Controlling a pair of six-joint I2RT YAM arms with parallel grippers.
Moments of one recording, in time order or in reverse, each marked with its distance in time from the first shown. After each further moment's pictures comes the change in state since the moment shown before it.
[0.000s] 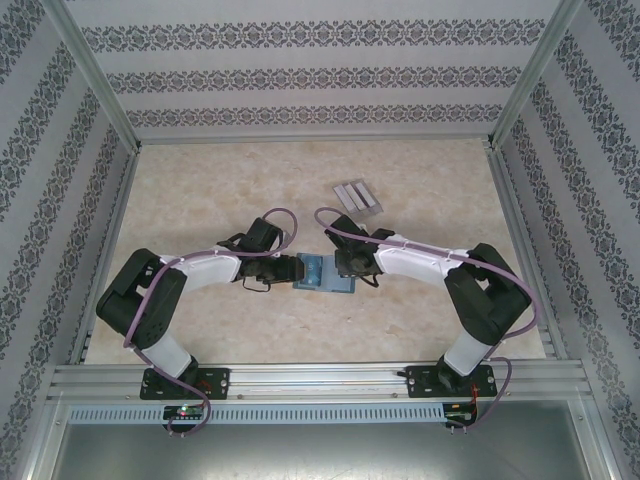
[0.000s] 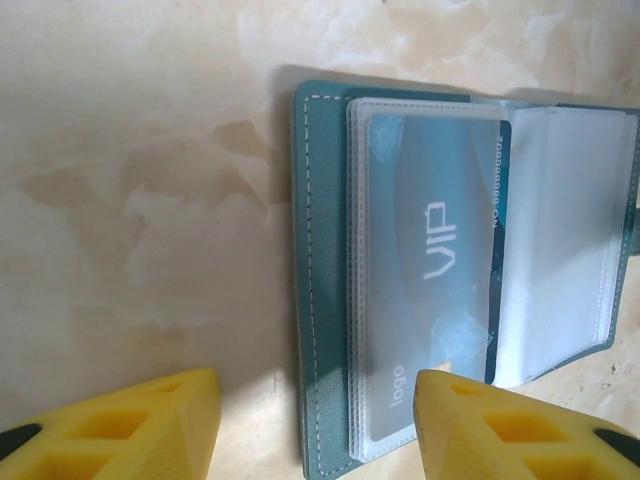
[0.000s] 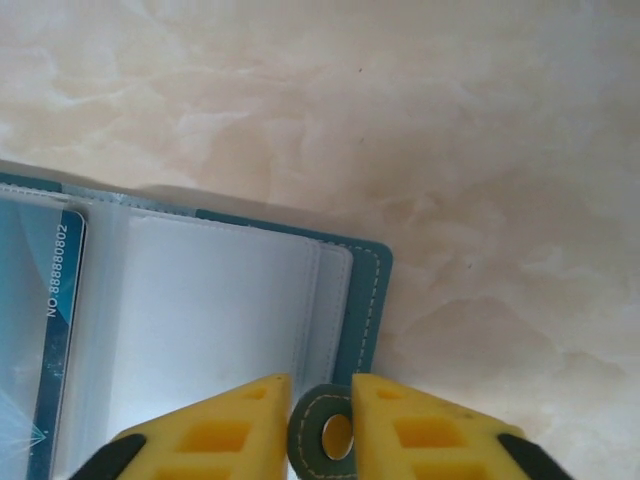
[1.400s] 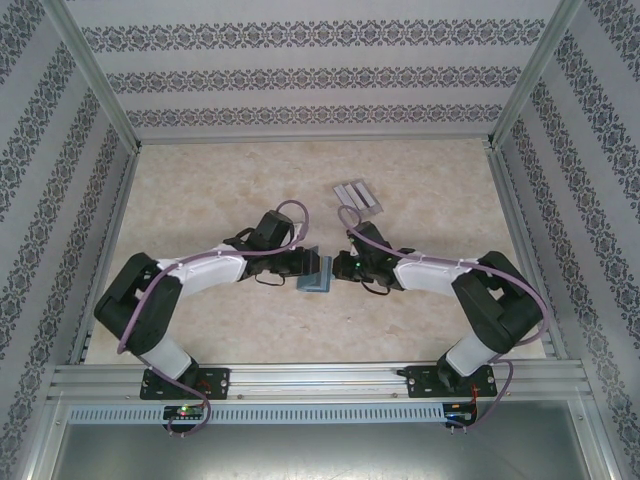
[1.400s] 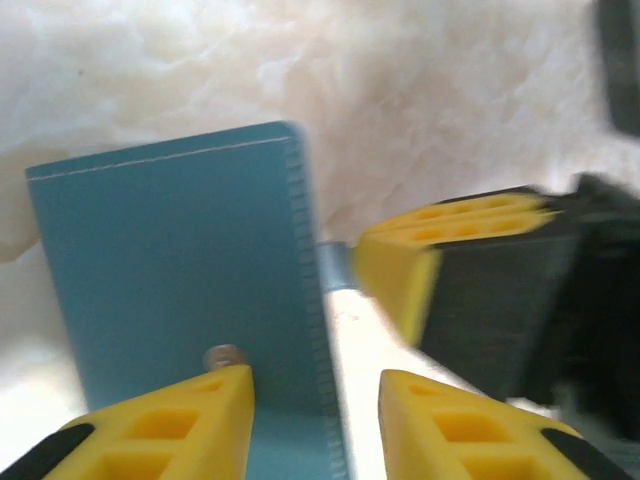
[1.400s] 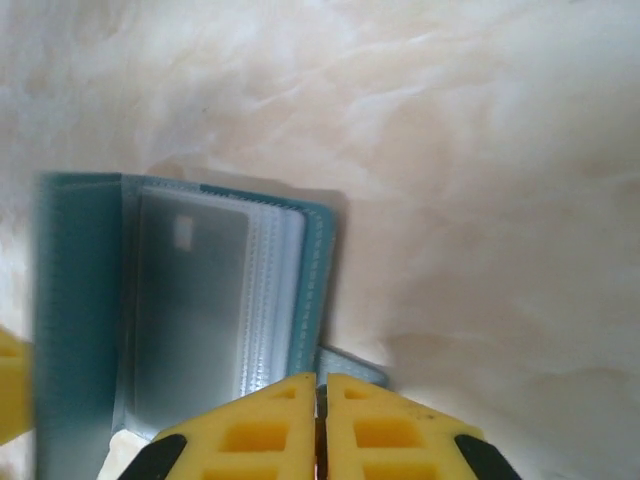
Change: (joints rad) left arm -0.076 -0.013 0.072 0.056 0.076 -0.043; right arm -0.106 -0.091 -0.289 0.513 -0.402 0.119
